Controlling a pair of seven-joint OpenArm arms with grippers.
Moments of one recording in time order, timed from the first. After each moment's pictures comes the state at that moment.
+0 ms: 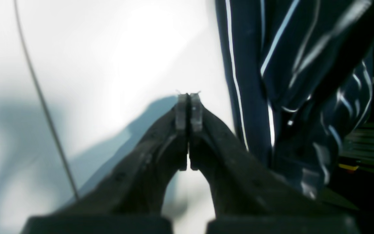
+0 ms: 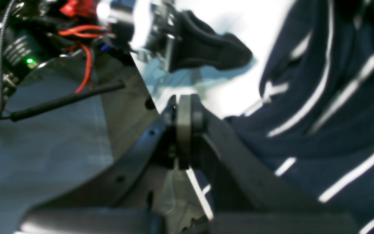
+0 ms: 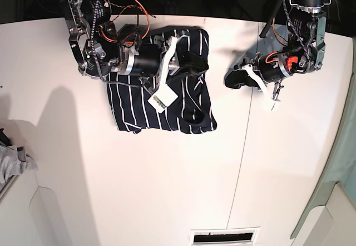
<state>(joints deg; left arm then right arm) 2.4 -12.2 -11.2 68.4 -42.5 -37.9 49.9 -4.0 3.9 -16.8 92.1 44.4 35.1 -57.4</state>
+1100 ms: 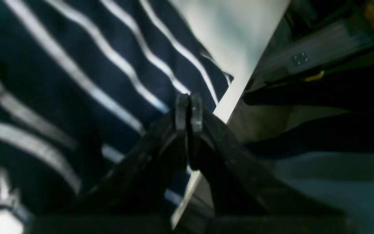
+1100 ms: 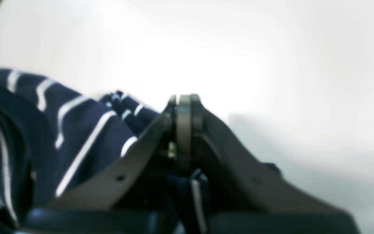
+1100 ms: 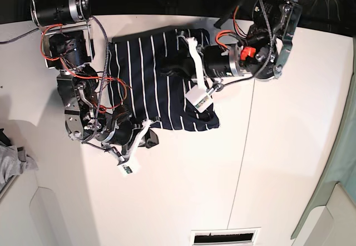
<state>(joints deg) 6.9 -7.5 12.0 92.2 -40.1 -38.0 52.6 22.3 2.2 -8.2 53.9 15.5 34.0 -36.0</state>
